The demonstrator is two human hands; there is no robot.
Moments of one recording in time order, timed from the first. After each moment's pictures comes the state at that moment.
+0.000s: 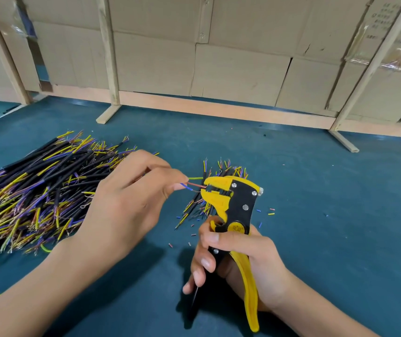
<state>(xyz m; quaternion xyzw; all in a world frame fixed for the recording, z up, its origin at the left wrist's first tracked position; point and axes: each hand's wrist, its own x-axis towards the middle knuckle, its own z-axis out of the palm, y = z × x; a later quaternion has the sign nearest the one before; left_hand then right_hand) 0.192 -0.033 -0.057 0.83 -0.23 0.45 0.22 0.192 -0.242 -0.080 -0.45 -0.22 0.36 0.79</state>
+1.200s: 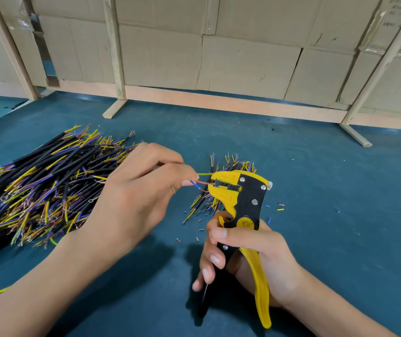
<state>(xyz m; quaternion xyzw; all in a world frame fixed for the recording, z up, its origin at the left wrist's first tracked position) 0.193 -0.031 -0.054 0.83 -0.26 0.43 0.23 0.195 -0.244 -0.081 -0.45 -0.23 0.36 0.78</state>
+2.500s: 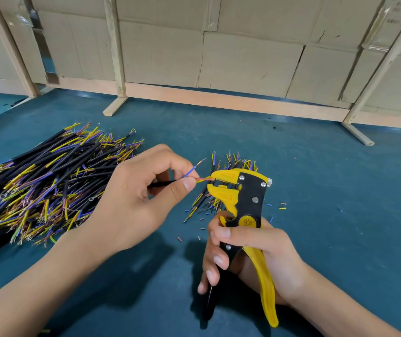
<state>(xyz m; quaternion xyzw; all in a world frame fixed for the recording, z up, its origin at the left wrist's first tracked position) 0.184 -0.035 -0.045 0.83 -0.22 0.26 0.45 0.197 -0.245 -0.079 -0.46 -0.23 0.38 0.77</state>
